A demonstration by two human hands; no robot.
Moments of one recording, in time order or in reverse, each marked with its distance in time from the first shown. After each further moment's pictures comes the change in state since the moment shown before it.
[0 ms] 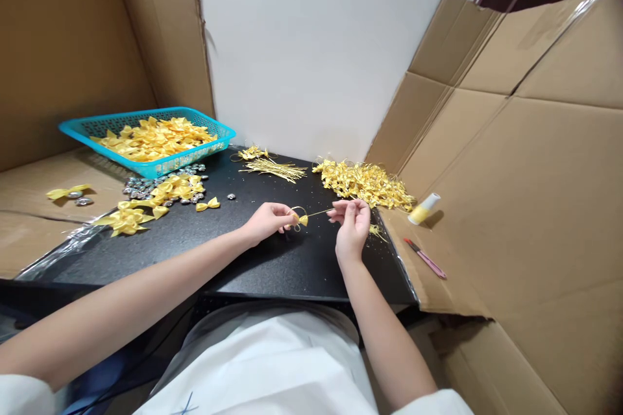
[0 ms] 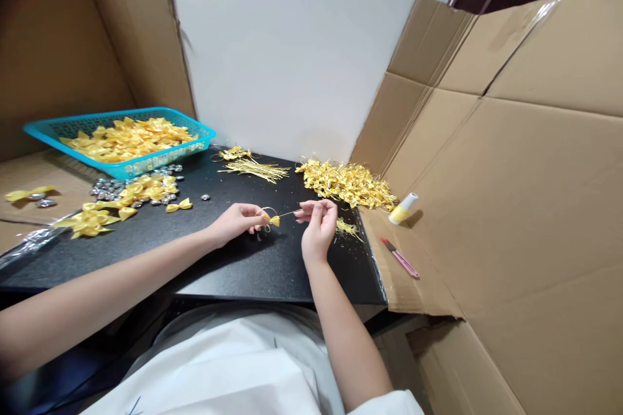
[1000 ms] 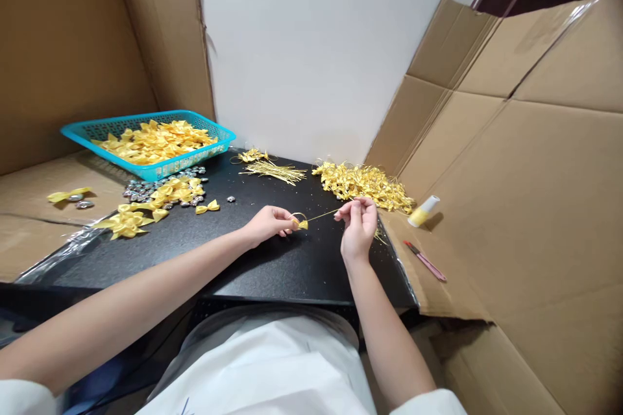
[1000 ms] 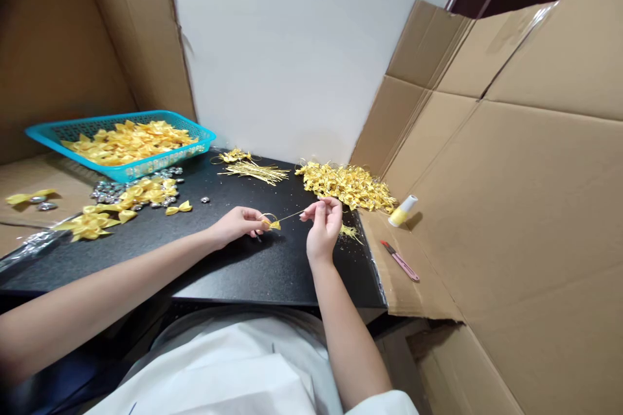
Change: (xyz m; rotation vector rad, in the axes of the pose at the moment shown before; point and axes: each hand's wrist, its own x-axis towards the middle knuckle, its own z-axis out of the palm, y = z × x) left_hand 0.004 0.001 0.000 -0.043 -0.042 -0.128; right_hand 0.009 -0.014 -0.004 0.106 -0.030 -0.022
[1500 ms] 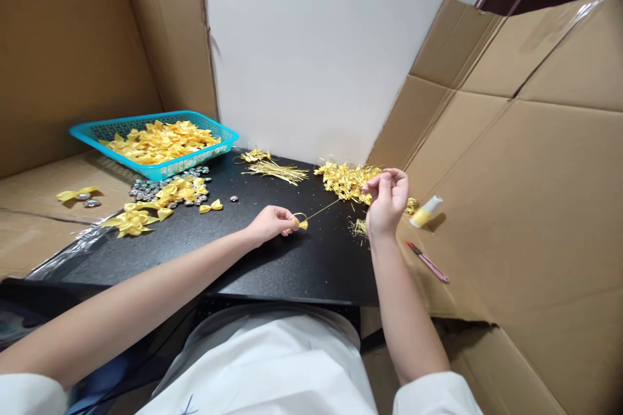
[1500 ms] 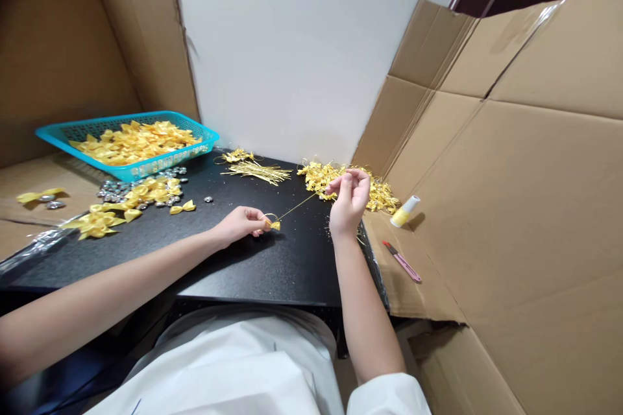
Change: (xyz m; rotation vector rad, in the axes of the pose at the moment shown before) left_hand 0.003 -0.005 0.001 0.015 0.055 -0.017; right_hand 0.055 -0.038 0.004 -0.042 -0.009 -0.227
